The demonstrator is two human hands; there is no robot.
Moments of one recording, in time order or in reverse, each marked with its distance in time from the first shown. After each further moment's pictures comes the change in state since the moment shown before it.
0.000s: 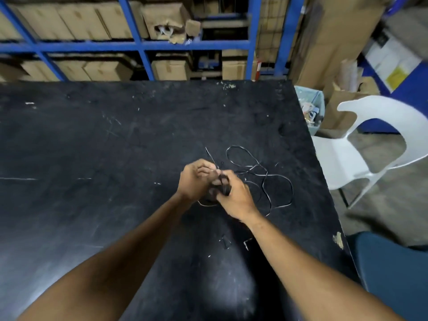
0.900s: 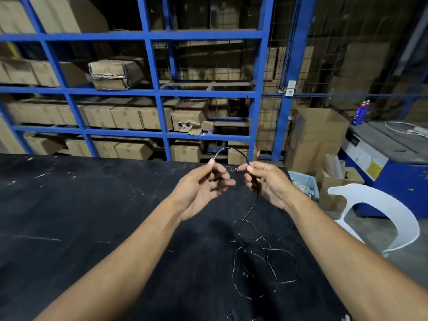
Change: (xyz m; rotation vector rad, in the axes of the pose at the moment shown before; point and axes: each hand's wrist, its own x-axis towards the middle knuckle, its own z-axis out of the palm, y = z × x) left_hand -0.049 0.207 -0.112 -0.771 -0.451 0.129; right_hand 0.040 -0.199 -0.163 0.654 -0.251 -0.132
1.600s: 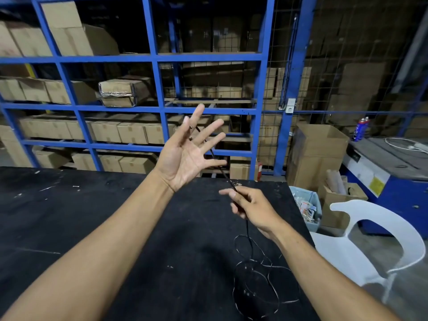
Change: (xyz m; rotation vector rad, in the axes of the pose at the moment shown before) left_hand 0.006 0.097 0.028 -0.057 -0.193 0.228; right_hand -0.037 0.009 0.050 -0.336 0.011 -0.191
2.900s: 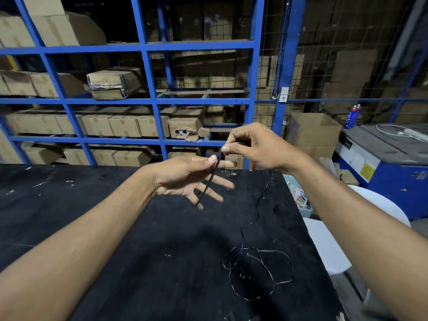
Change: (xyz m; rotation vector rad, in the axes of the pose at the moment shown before) left_hand -0.017 -0.010 -0.011 0.560 -0.302 -0.713; right_hand 0.016 -0.129 -0.048 -0.679 -0.141 -0.374
